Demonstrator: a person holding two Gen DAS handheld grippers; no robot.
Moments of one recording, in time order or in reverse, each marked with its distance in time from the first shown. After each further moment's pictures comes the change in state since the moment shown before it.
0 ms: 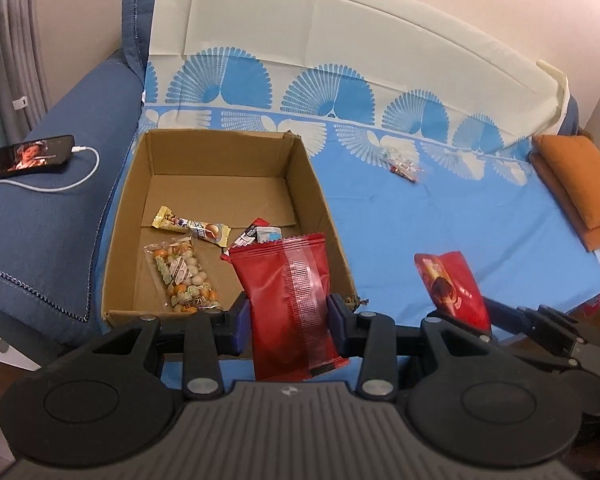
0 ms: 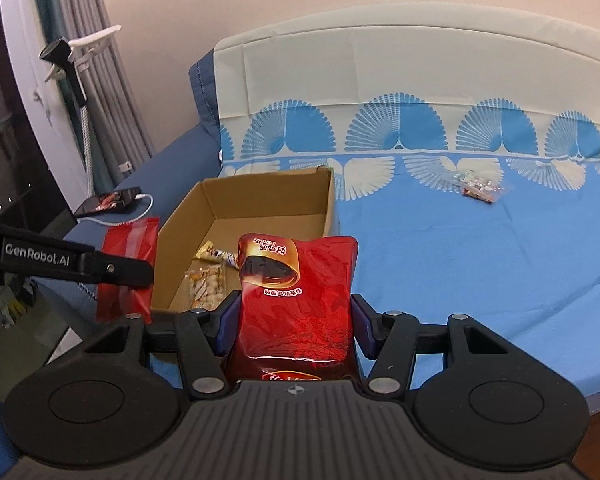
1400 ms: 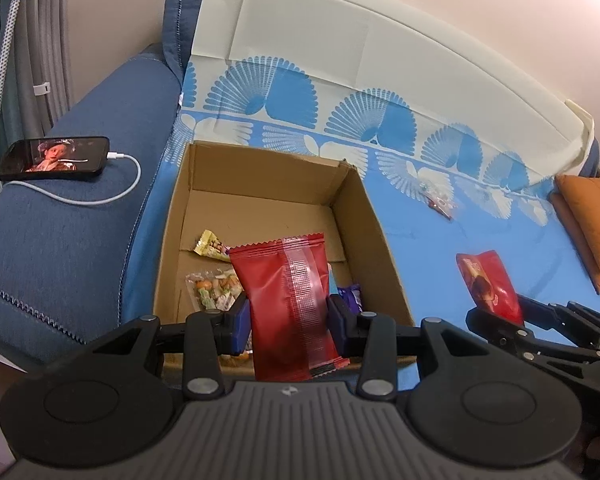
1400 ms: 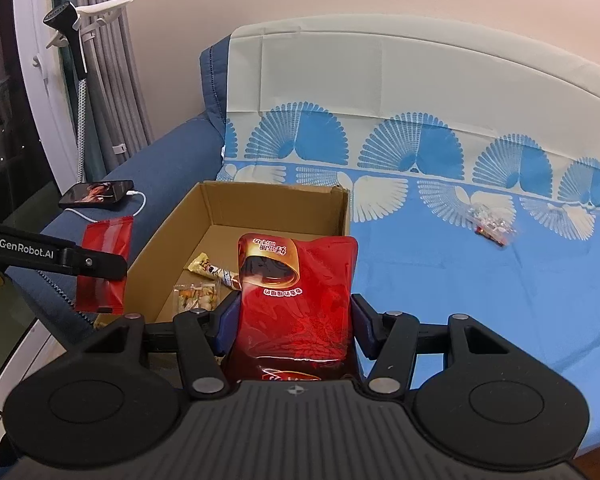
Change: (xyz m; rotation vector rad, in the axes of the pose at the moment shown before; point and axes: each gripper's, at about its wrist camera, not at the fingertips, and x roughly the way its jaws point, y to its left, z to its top) left arm 0.034 0.081 0.039 -0.085 -0.029 0.014; right arm 0.058 0.037 0.045 -0.122 0.018 -0.051
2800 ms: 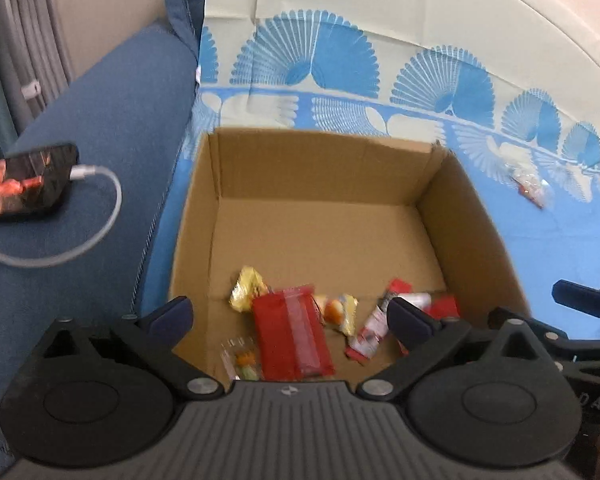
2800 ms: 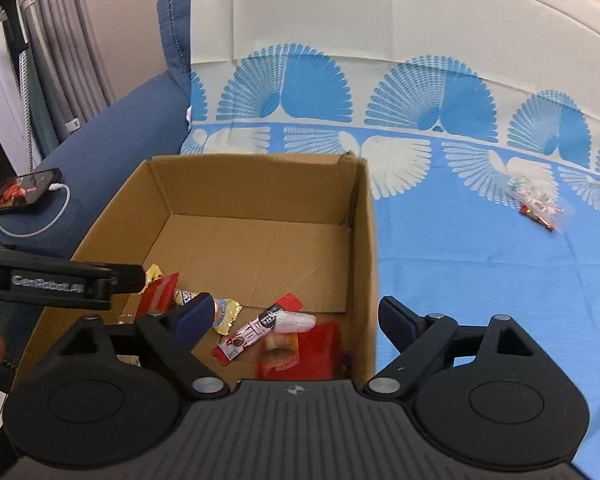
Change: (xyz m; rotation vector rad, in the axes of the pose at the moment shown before) left arm 0.156 0.034 0.051 0.047 0.104 0.146; right arm 0.170 -0.001 0.033 0.054 0.122 -0.029
